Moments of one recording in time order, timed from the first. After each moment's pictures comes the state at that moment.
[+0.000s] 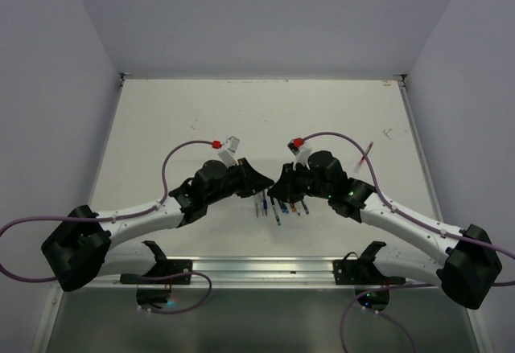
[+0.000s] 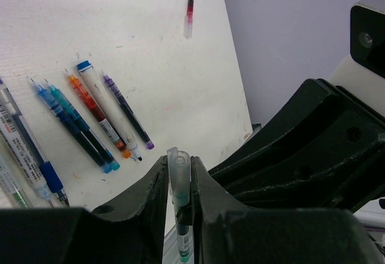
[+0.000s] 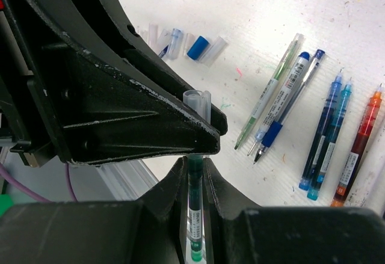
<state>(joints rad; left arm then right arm) -0.84 1.23 0.54 0.39 0.10 -1.02 0.78 1.09 0.68 -0.11 -0.25 0.57</state>
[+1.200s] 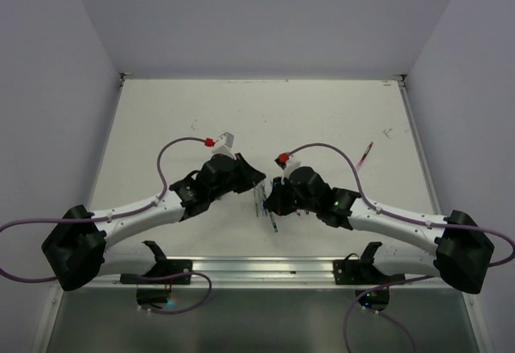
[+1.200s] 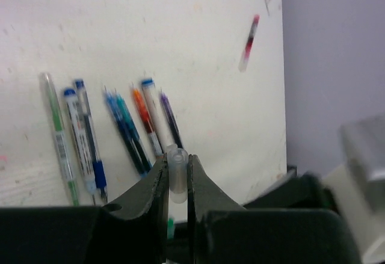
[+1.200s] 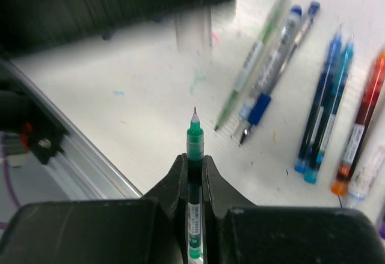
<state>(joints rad) -0.86 1.22 0.63 0.12 -0.10 -1.06 0.94 1.17 0.64 -0.06 -0.05 0.59</state>
